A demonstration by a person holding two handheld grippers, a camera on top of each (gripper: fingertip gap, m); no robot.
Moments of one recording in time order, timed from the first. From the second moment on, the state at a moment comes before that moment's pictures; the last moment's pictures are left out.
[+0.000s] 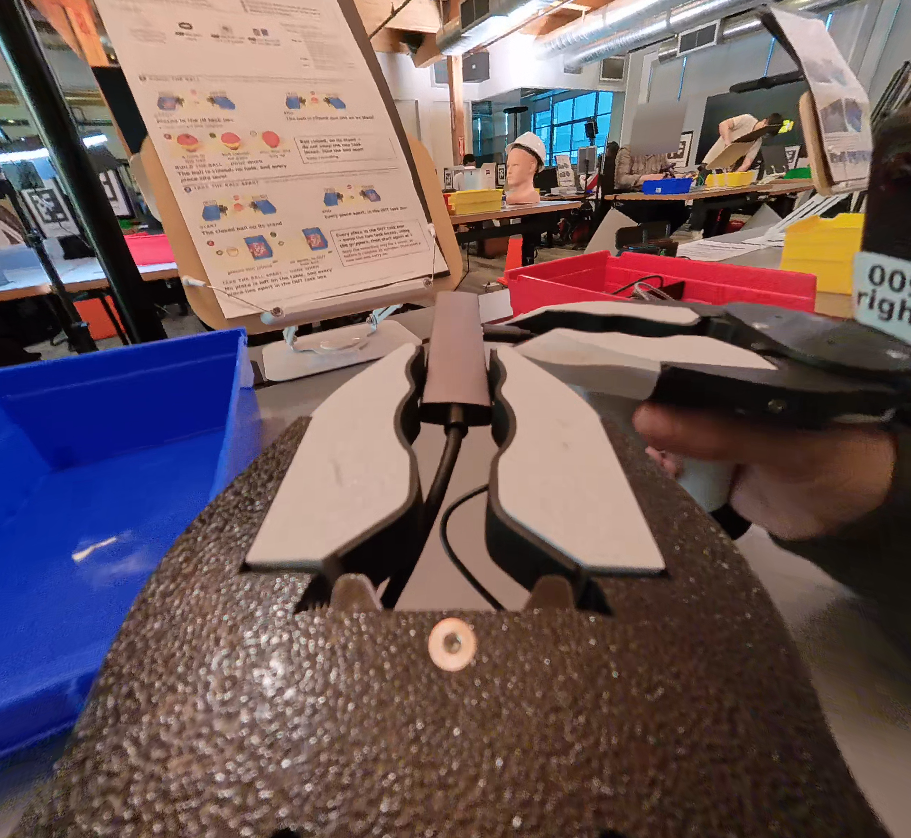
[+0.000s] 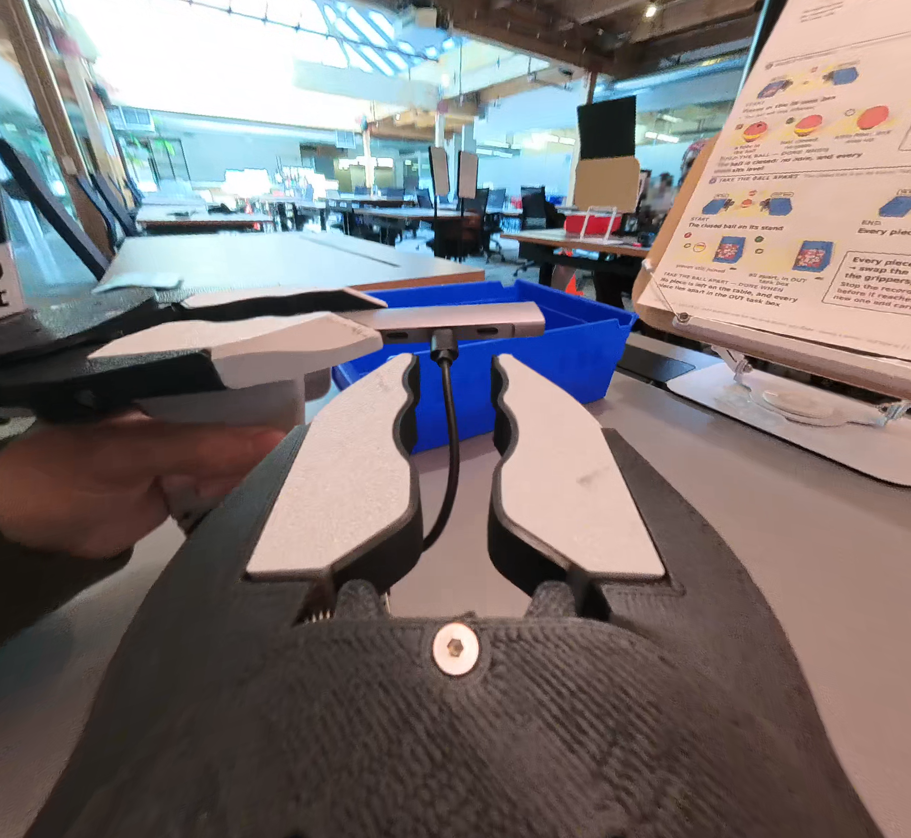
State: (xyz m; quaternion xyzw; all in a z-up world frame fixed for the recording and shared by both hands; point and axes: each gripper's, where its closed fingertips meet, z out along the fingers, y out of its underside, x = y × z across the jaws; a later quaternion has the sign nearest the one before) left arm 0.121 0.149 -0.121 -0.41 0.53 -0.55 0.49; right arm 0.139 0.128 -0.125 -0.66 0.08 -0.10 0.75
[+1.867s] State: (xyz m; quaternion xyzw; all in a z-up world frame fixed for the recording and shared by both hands) left arm 0.090 0.114 -0.141 -0.29 0.61 -0.70 0.24; right arm 0.124 0.087 -0.138 -0.56 -0.01 0.18 0.81
